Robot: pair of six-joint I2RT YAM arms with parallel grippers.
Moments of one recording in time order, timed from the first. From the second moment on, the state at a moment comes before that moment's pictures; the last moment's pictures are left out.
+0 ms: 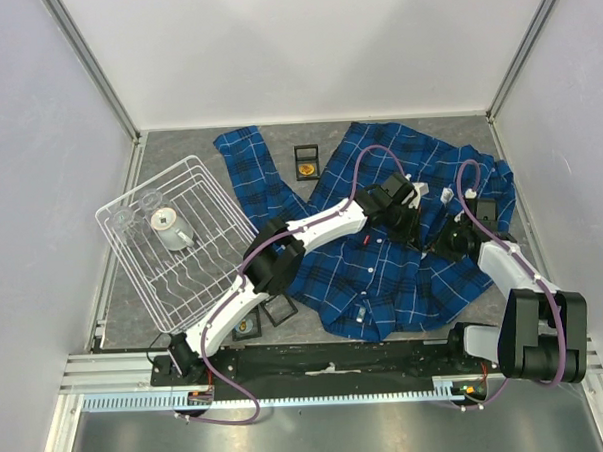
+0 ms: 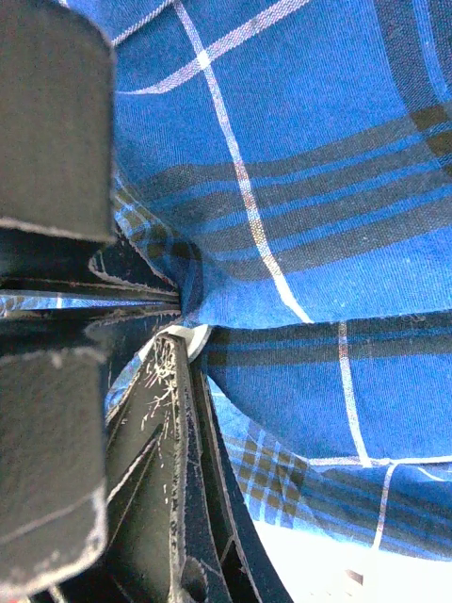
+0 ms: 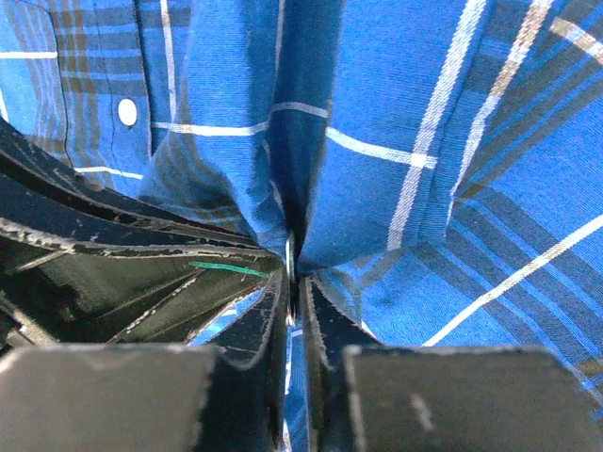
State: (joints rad) left arm -0.97 2.60 2.26 -0.48 0.45 -0.59; right arm -0.13 1.23 0.58 -0.32 -0.26 0.49
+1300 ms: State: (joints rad) left arm -0.98 2.53 2.08 -0.34 0.47 -0.60; right arm -0.14 1.23 0.60 -0.38 -0.23 0.50
